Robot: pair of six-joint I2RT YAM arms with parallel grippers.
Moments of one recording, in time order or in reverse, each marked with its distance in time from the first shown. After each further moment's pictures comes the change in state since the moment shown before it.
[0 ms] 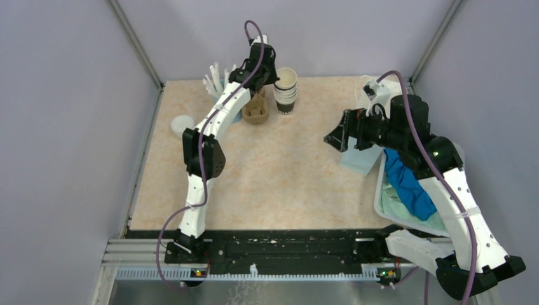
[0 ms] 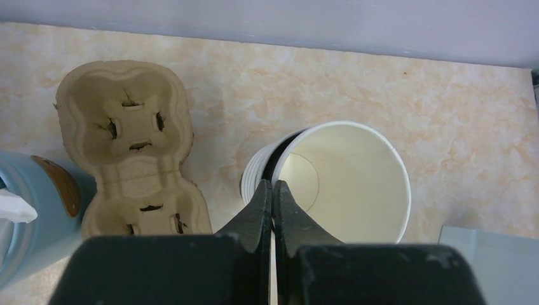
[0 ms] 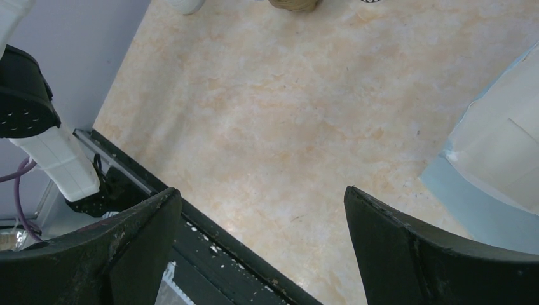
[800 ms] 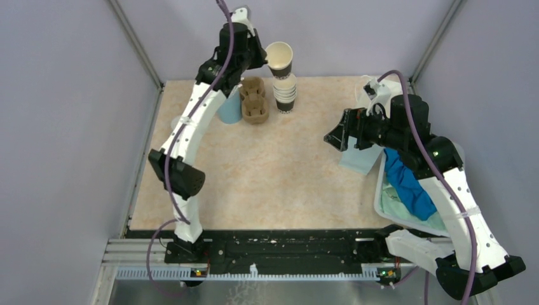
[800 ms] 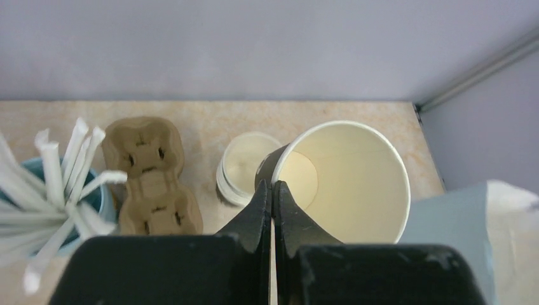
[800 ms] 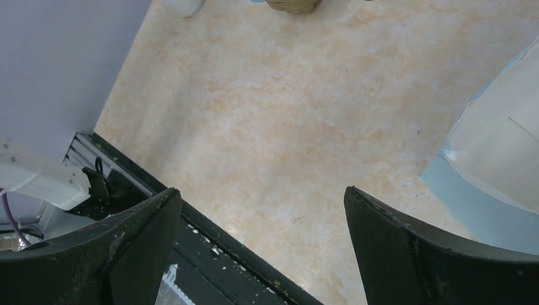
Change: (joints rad) left arm 0.000 -0.268 -0.016 -0.011 0.042 0.029; right arm 0.000 0.000 0.000 0.003 0.007 0.011
